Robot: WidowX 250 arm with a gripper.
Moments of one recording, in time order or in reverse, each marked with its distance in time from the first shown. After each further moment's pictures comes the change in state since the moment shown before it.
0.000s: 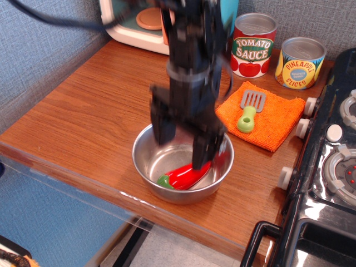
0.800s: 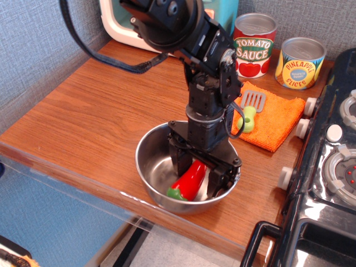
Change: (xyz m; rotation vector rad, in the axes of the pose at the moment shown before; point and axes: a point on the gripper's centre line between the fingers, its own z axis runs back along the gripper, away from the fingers) arm 0.019 -0.008 -0.046 0.025 -0.033 0.029
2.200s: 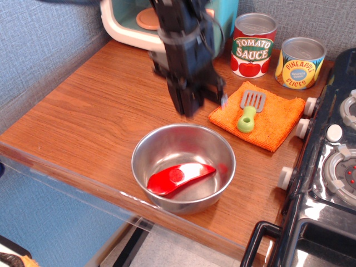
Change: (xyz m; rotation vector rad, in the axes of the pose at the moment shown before) arm 0.021 0.029 0.068 -0.060 -0.172 -0.024
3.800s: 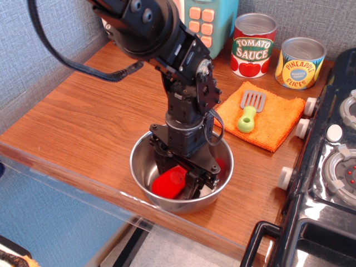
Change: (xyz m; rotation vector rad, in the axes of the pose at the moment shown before) arm -0.048 -0.014 -0.064 0.081 0.145 -0.002
